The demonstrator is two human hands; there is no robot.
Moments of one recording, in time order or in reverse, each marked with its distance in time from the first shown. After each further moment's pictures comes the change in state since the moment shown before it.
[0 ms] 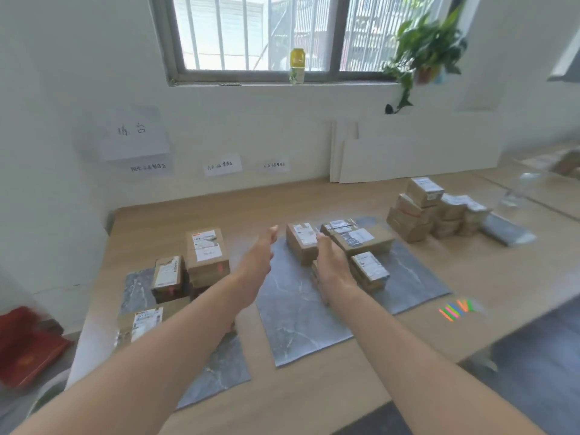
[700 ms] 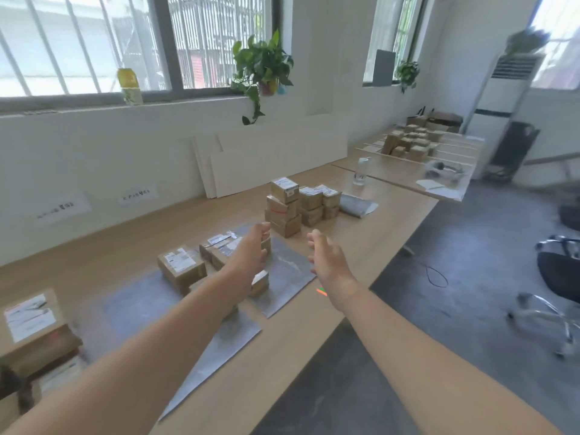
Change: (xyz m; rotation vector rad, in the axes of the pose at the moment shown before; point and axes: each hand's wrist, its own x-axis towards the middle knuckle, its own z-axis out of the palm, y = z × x) left_hand -0.049 0.017 0.260 0.058 -0.451 0.051; right_hand -0.029 0.036 -0.273 0.105 0.378 -0.064
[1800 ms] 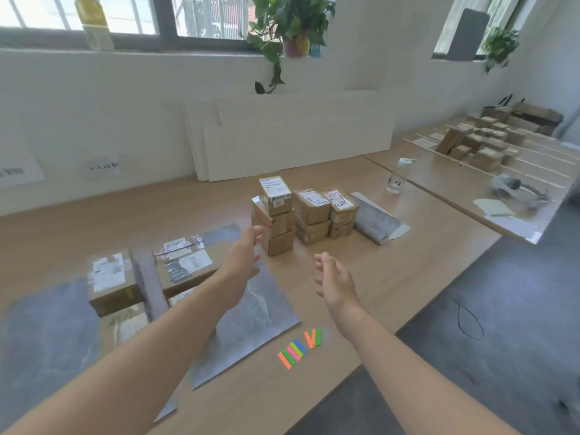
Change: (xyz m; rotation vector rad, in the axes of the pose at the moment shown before) left_hand 0.326 -0.013 0.146 -0.106 0.254 -0.088; right_hand 0.358 0.082 -0.112 -0.062 -0.145 0.111
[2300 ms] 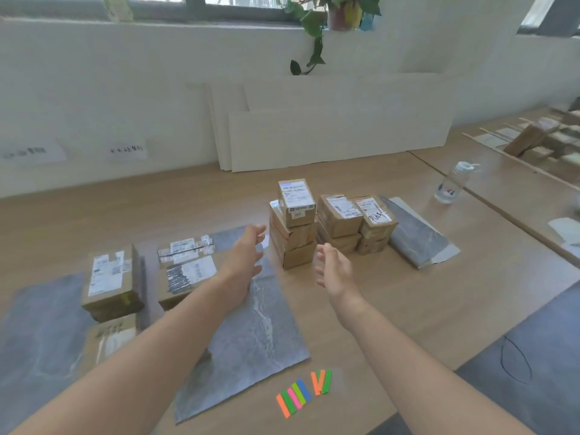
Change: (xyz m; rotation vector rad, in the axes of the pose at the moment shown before) left_hand 0.127 0.015 0.009 -0.029 0.135 -0.056; right_hand 0.156 -0.020 0.036 -0.009 -0.147 0.072
